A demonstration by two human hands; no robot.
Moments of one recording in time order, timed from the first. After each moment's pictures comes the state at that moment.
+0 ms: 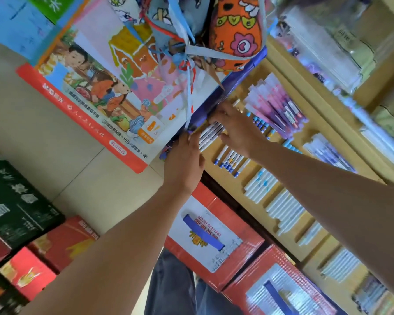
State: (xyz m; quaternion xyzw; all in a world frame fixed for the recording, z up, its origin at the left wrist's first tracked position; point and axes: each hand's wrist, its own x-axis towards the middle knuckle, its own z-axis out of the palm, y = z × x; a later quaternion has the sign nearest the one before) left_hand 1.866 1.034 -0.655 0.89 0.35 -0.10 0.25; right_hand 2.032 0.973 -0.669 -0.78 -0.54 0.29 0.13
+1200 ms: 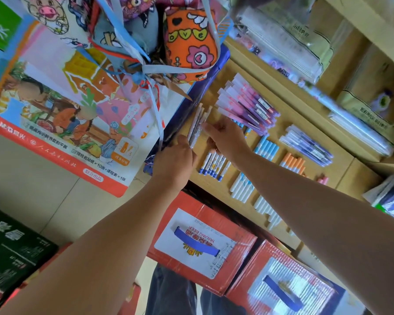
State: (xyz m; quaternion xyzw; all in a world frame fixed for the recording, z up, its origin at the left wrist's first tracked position) left_hand 1.909 1.047 -0.647 0.92 0.26 -0.20 0.20; right_hand 2.025 0.960 -0.656 -0.82 0.00 0.42 0.38
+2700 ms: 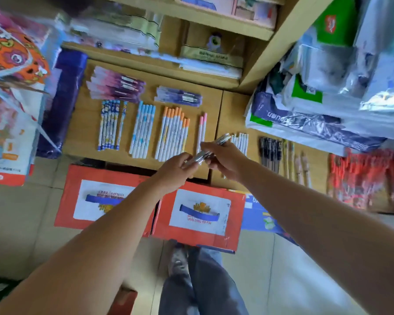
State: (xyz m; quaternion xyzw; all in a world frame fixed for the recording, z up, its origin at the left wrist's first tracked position) left_hand 1.898 0.782 -0.557 0.79 0.11 -0.32 0.51; right_hand 1.964 0.637 -0.554 -0.63 0.24 0.41 0.61
